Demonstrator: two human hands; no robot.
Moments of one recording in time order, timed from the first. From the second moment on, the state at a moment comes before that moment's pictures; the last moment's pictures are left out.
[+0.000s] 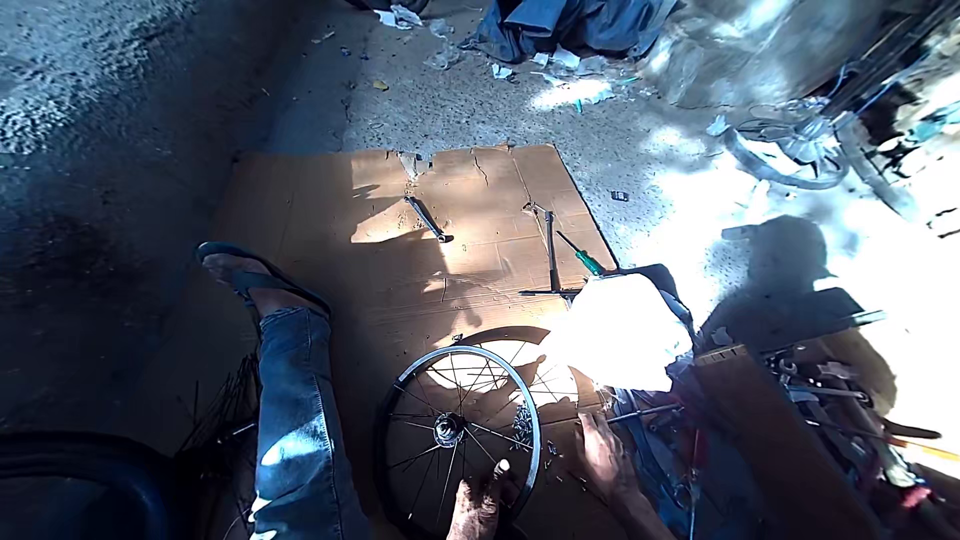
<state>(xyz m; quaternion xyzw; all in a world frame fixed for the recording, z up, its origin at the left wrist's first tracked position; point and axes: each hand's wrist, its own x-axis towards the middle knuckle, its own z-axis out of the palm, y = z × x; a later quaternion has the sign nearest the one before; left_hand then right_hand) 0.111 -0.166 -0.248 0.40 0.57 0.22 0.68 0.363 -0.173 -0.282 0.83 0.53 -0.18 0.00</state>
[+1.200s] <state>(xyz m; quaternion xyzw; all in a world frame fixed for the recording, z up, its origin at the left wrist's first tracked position) 0.148 -0.153 -0.225 0.87 0.46 0.15 0.12 0.293 -0.213 -0.256 0.68 0.33 -0.47 -0.46</state>
